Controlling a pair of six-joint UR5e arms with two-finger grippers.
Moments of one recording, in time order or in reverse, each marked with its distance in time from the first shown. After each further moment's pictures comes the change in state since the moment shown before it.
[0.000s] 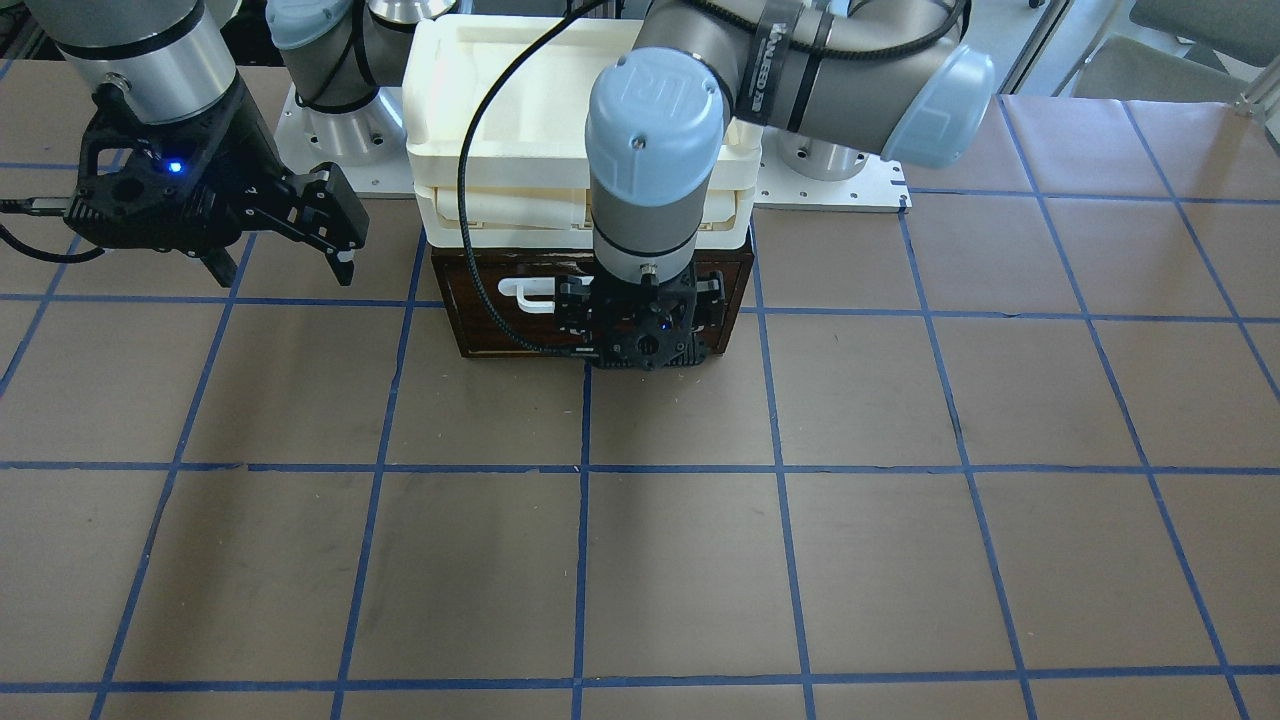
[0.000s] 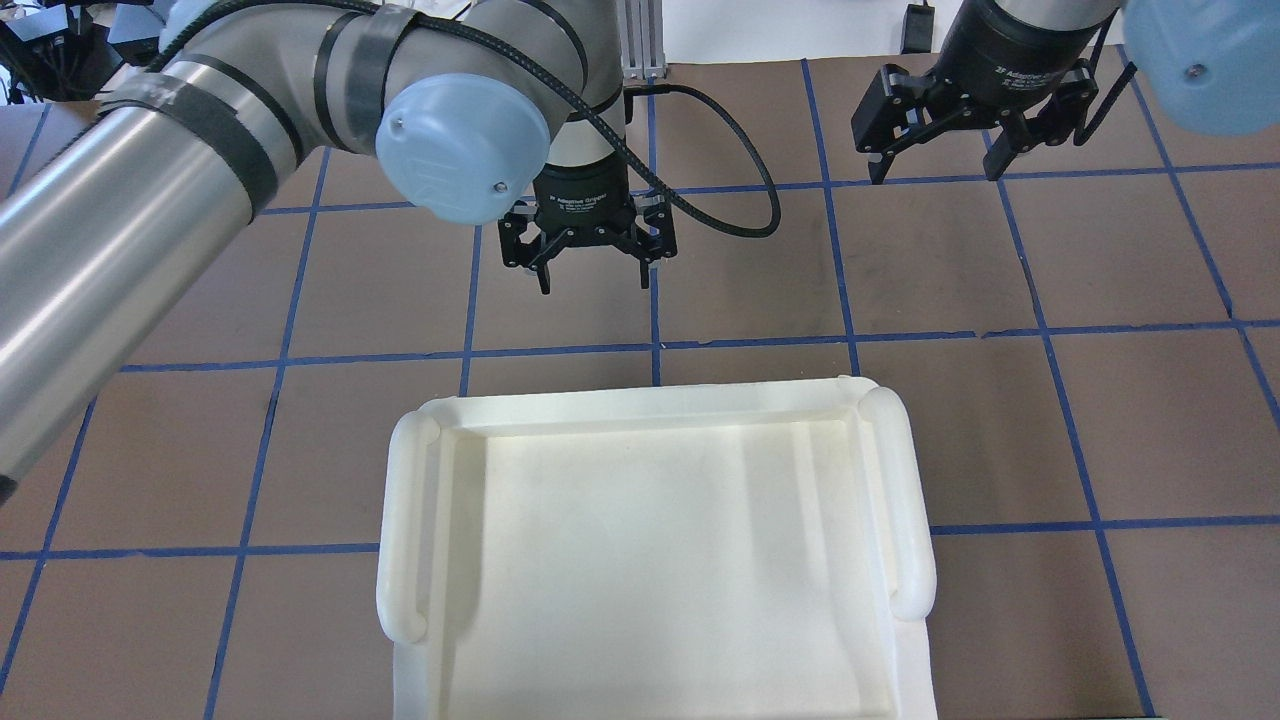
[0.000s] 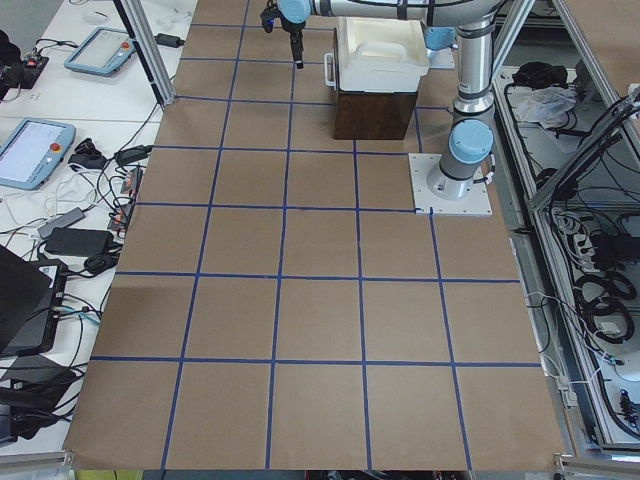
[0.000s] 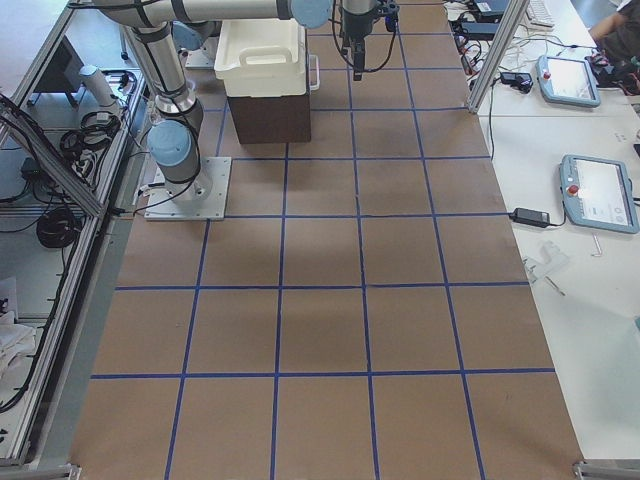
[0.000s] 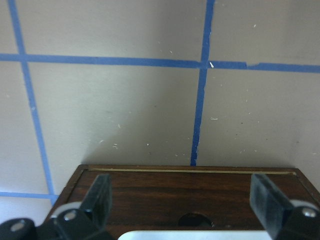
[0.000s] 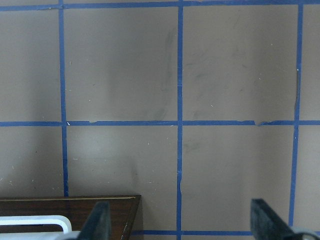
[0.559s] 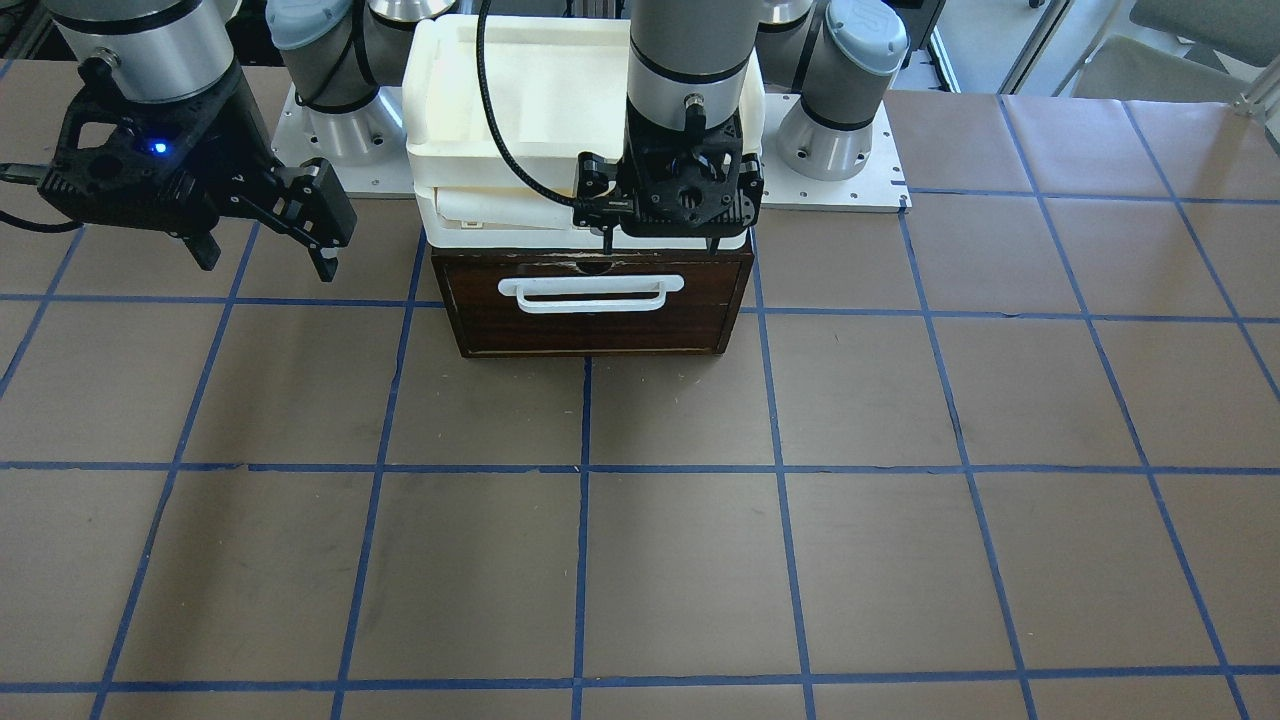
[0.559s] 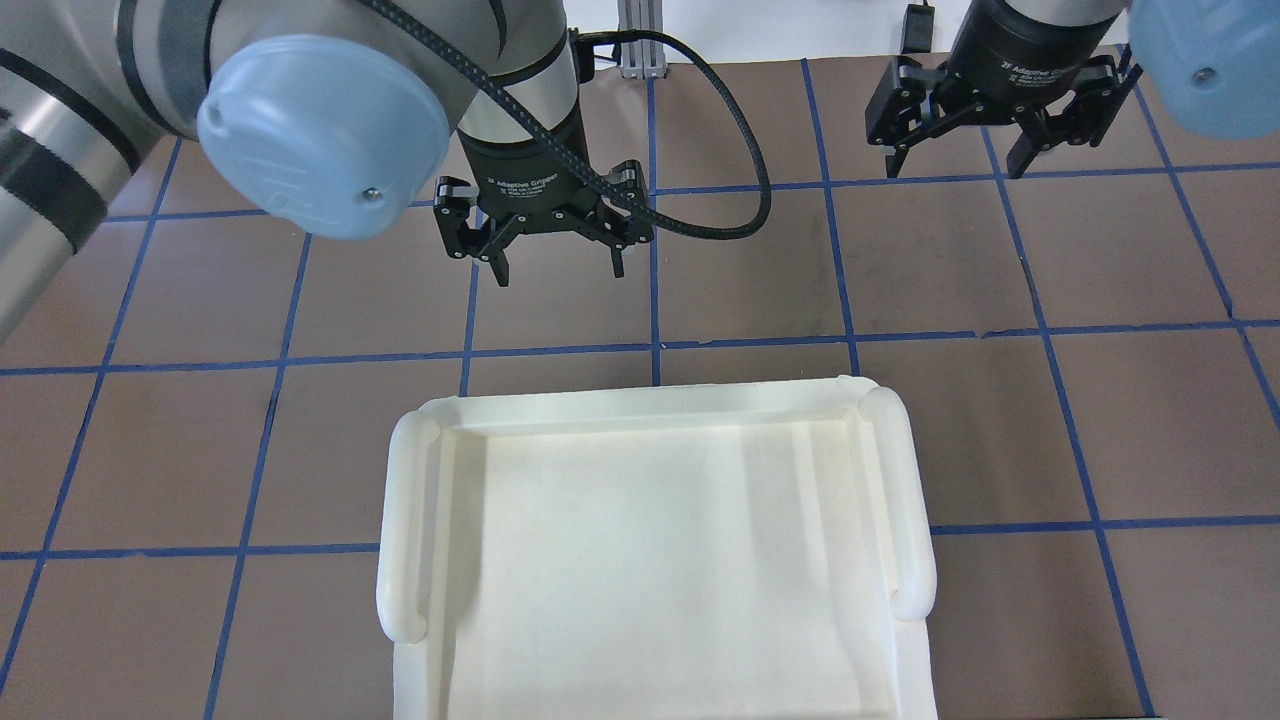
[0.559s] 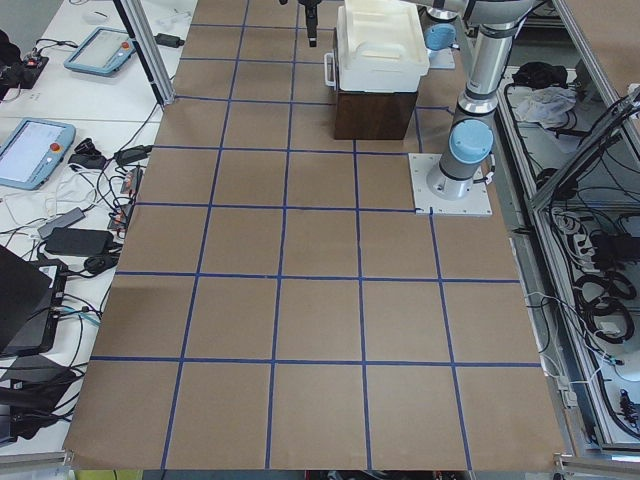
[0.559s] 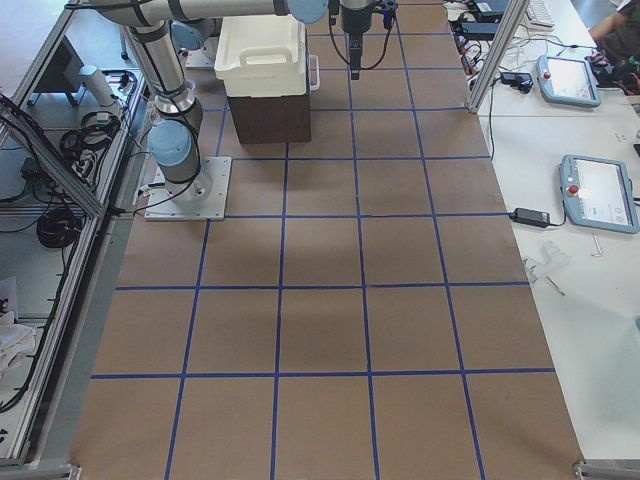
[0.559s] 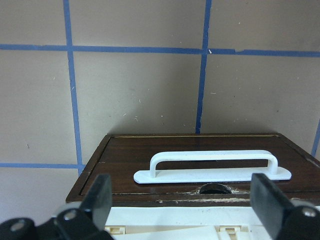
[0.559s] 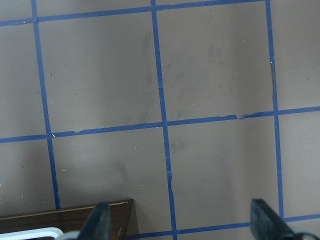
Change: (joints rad) left arm 0.003 0.155 -0.015 -0.074 0.004 -0.009; right arm 0.009 -0.009 -0.001 0.000 -0.049 0.097
